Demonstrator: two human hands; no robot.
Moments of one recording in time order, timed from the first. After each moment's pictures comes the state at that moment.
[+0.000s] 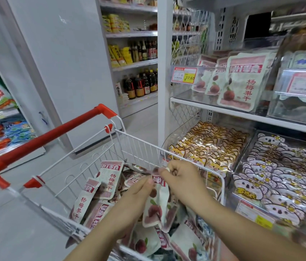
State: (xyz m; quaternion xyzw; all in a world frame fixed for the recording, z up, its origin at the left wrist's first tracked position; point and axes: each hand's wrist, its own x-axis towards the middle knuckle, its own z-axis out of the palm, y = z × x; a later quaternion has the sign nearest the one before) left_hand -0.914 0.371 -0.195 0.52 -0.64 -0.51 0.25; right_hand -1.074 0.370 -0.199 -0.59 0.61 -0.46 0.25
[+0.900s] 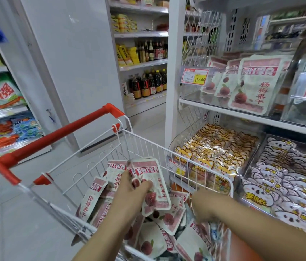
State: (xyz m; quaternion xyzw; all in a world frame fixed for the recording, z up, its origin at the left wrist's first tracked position) left_hand -0.905 0.363 -0.199 0.53 -0.54 -0.52 0.40; right_hand -1.122 0.344 -0.249 -0.69 0.67 0.23 0.17
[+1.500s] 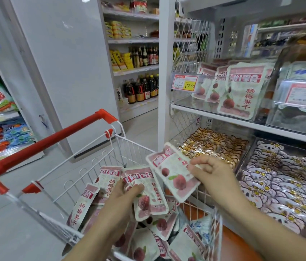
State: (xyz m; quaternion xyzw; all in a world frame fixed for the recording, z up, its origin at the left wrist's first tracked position) left_hand -0.901 0.354 -0.205 0.49 -0.45 -0.64 0.38; right_hand -1.124 0.391 -0.176 -0.42 0.59 -0.58 0.37
